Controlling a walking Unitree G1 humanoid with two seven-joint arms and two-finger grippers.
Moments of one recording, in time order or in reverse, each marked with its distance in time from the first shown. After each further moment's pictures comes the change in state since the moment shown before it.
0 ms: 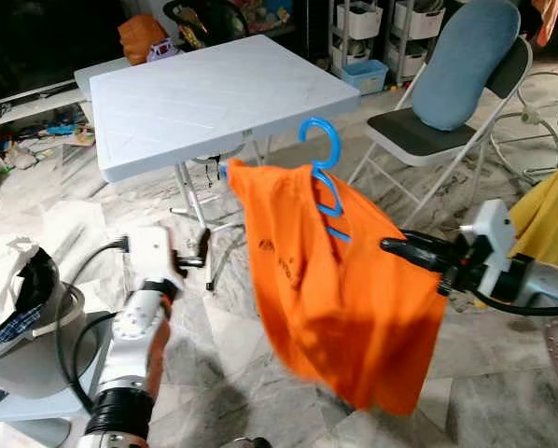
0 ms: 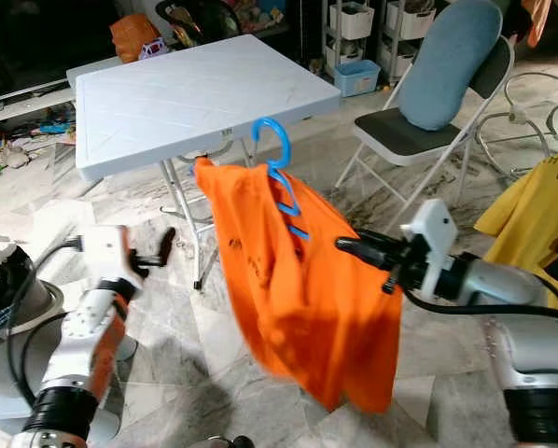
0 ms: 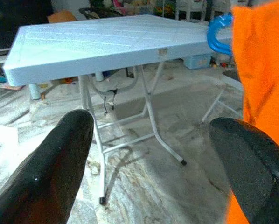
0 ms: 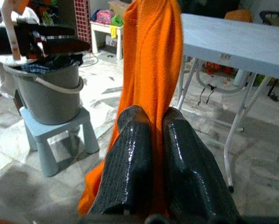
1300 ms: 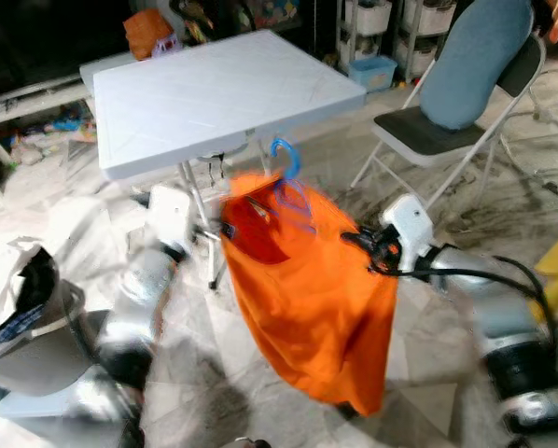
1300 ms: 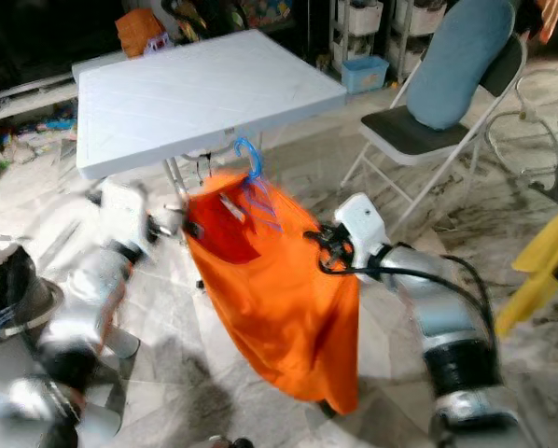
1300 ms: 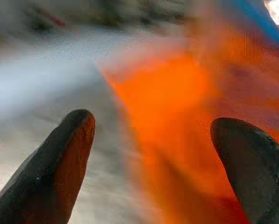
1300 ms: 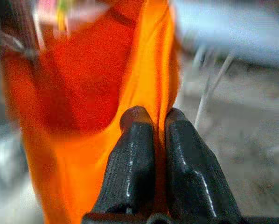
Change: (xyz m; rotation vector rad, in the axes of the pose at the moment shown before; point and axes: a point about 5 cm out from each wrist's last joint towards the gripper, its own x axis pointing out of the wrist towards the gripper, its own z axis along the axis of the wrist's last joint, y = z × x) left arm 0.007 -0.073 -0.008 0.018 0.059 -0.431; right arm 0.091 0.012 -0.017 0.013 0.004 -0.295
